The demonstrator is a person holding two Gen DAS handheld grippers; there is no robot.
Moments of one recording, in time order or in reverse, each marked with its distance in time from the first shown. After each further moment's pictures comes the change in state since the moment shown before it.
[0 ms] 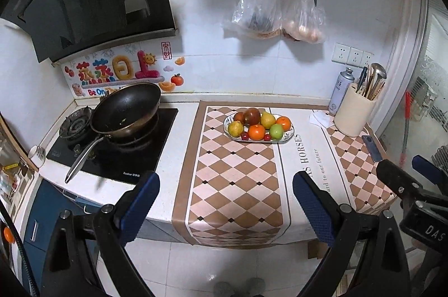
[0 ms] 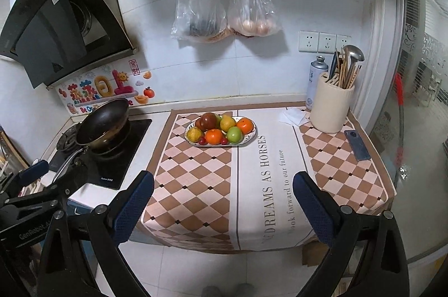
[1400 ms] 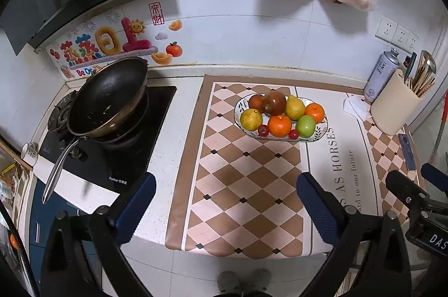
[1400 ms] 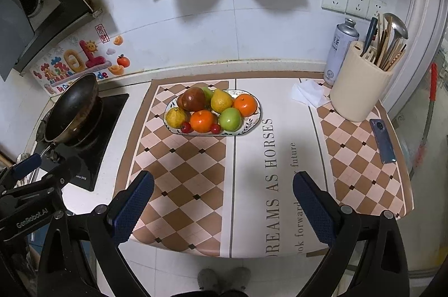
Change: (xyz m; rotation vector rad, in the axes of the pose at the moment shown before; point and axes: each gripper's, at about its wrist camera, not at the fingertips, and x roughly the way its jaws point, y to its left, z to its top) left arm 0.174 -0.004 0.066 -0.012 0.206 0.075; right arm 0.210 -0.020 0.067 -0.005 0.255 -0.012
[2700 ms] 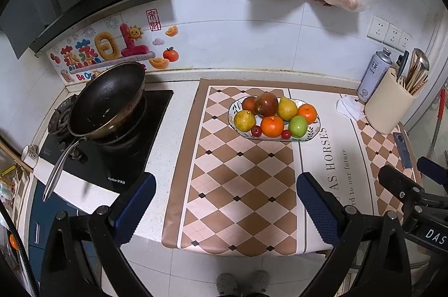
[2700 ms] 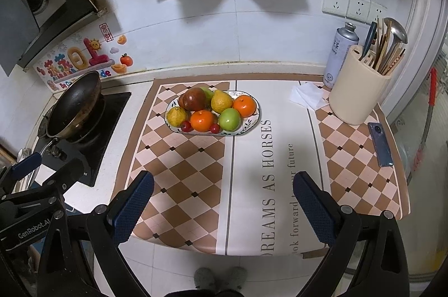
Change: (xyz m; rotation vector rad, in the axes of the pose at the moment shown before) left arm -0.015 -0.014 -0.008 0.008 -0.025 -0.002; right arm -0.016 -0.005 -0.001 -0.033 -0.007 0.010
